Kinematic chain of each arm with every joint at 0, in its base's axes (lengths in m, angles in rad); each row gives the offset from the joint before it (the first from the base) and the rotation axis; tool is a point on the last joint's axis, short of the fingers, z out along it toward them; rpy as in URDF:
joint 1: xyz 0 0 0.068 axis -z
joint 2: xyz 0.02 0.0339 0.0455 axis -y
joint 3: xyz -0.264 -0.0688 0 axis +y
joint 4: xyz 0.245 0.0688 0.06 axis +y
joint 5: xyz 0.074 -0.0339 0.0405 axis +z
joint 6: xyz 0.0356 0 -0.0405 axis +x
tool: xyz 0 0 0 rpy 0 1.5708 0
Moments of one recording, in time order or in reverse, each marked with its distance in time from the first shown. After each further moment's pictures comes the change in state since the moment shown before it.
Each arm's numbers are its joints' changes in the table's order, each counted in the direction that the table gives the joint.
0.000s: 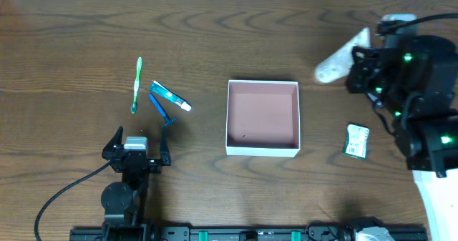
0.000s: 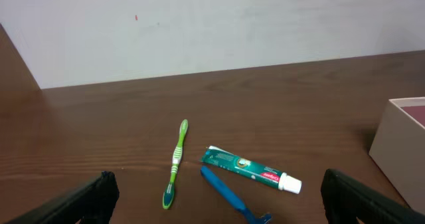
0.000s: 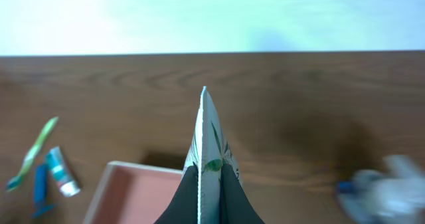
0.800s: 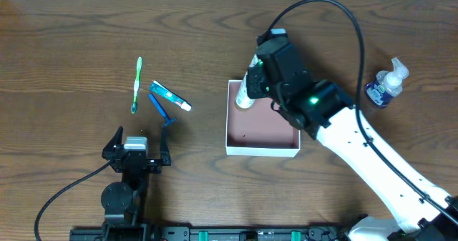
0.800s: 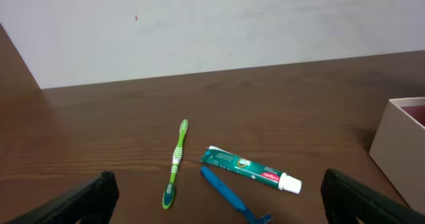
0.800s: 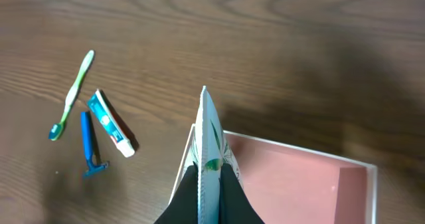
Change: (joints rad) left arm 0.000 0.000 0.000 0.000 0.000 0.000; right arm -0.473 -0.378 0.000 -0.136 -0.207 0.285
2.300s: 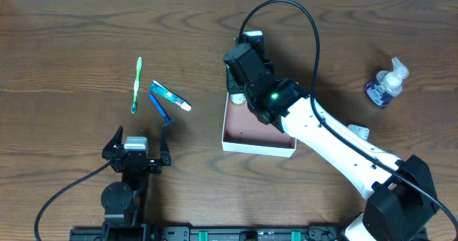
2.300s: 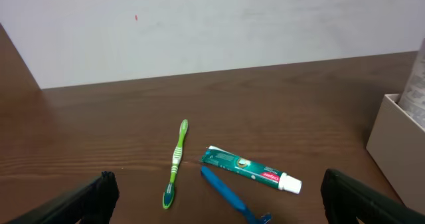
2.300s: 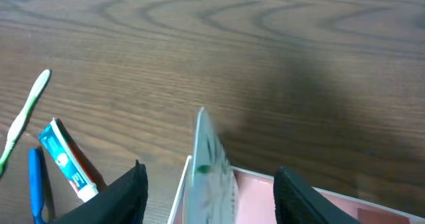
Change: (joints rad) left arm 0.000 0.000 0.000 0.000 0.000 0.000; right arm -0.065 -0.189 0.000 -0.185 -0.187 0.016
